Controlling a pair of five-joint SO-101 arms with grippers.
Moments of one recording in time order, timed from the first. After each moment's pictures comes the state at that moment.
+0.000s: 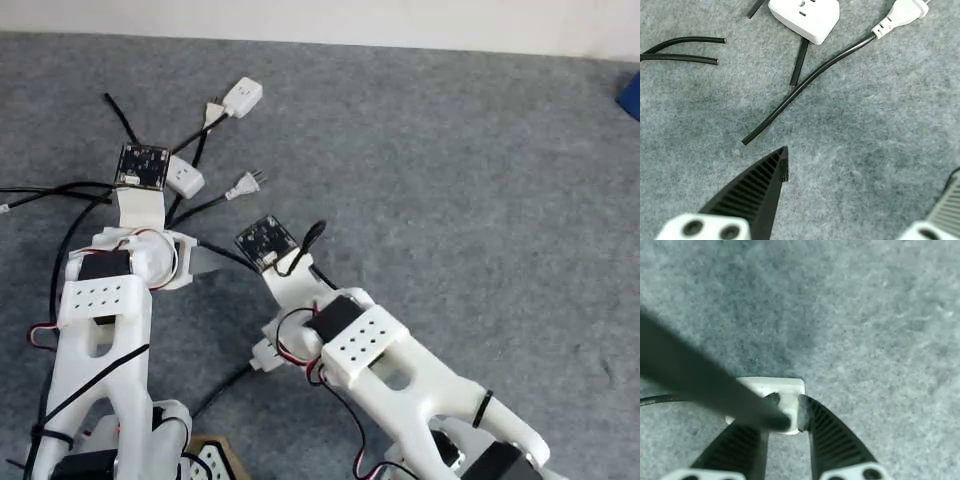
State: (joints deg) left arm -15.3 -32.8 53.3 45.7 -12.7; right arm -48.5 -16.0 52.7 48.8 -0.1
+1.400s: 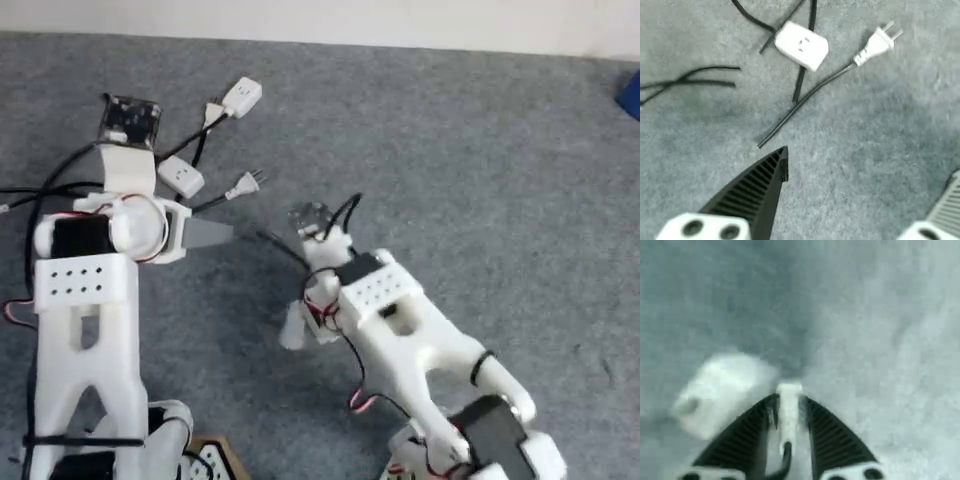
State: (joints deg) left arm -13.5 -32.8 31.0 68.0 -12.7; right arm -35.3 -13.7 43.7 60.1 0.3
